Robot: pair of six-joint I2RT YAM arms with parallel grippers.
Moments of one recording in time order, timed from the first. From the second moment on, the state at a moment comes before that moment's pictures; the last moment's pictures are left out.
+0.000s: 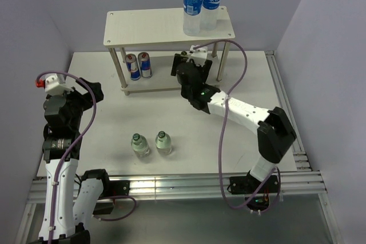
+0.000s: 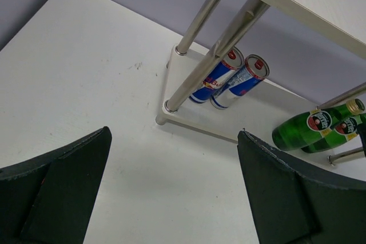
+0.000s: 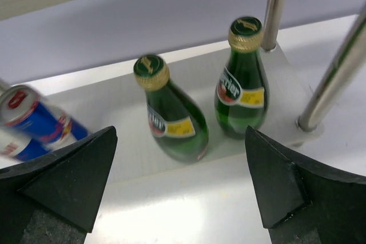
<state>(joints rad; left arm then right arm) 0.08 0.66 0.87 -0.35 -0.04 -0.45 0.77 1.71 1.34 0.14 0.87 0.36</state>
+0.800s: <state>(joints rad) -0.82 0.60 0.92 -0.65 -0.56 -0.67 1.22 1.02 0.82 -0.33 1.05 0.84</state>
